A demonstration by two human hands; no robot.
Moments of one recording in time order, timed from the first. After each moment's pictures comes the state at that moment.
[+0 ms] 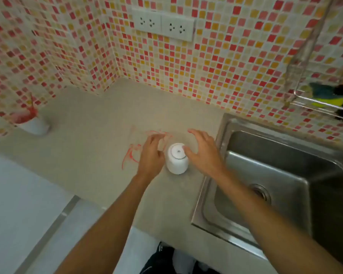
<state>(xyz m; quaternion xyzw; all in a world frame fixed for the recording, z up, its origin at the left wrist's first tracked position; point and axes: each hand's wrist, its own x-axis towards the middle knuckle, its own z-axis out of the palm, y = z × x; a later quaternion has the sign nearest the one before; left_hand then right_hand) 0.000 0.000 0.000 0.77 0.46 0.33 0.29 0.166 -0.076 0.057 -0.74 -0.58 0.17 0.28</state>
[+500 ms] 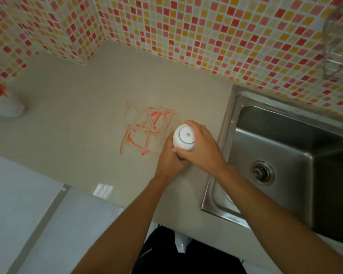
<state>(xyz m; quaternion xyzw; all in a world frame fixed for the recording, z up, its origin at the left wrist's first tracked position) 0.019 -0.031 -0.061 0.68 0.45 0.30 0.50 0.134 -0.064 0.008 -0.76 -0.54 0.23 0.26</state>
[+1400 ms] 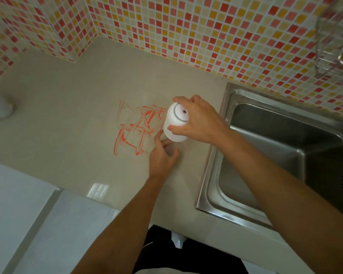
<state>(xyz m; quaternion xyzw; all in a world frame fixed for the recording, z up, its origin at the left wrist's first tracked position) 0.019 -0.027 -0.082 0.62 0.54 0.29 0.49 0.156 -0.019 0.080 -0.73 -0.64 0.19 0.13</state>
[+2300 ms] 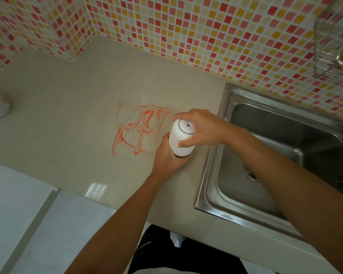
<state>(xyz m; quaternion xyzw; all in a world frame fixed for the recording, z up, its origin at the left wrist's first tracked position) 0.029 -0.030 -0.064 0.66 0.47 0.27 0.52 0.181 -0.024 0.068 -0.66 -0.69 0.30 0.06</state>
